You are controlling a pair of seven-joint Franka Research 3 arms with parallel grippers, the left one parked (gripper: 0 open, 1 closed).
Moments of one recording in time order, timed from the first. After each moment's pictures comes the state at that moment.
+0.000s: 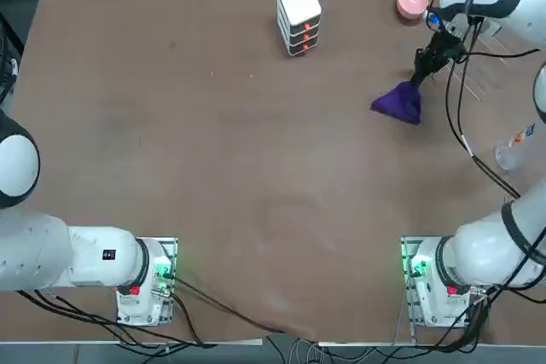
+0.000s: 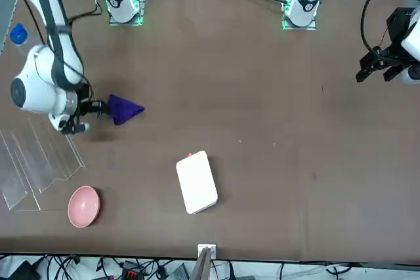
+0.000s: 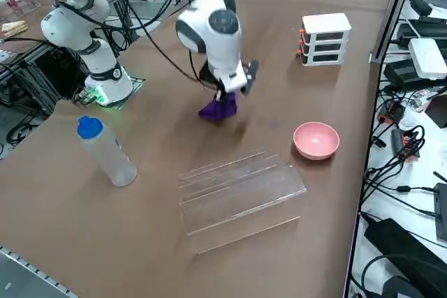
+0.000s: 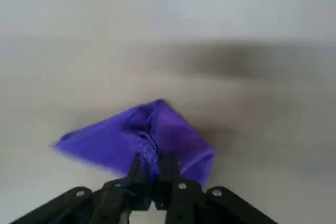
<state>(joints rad) -0.05 0.38 -0.04 -2.04 0.26 2.18 -0.32</state>
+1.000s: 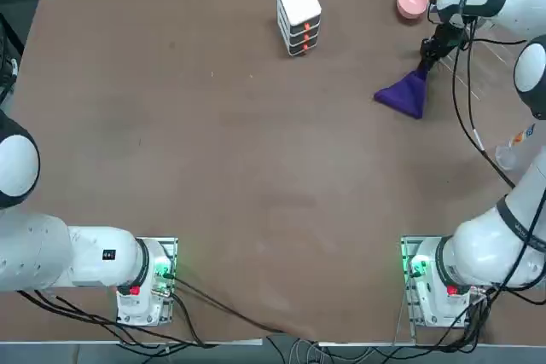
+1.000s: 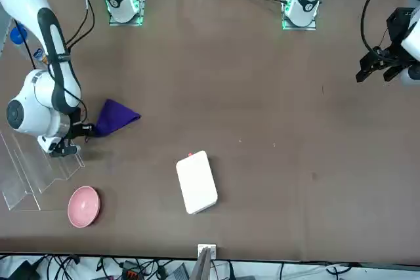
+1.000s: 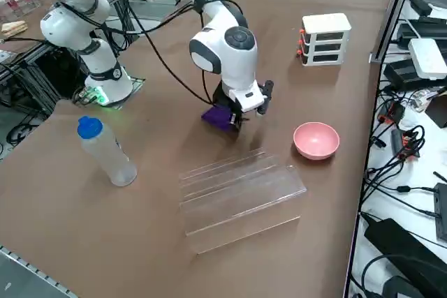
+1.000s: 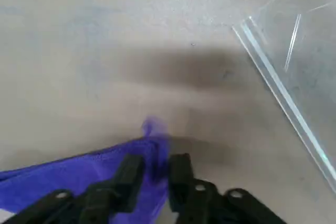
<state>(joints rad) -0.09 0.54 -0.04 -1.84 0.14 2.22 -0.32</state>
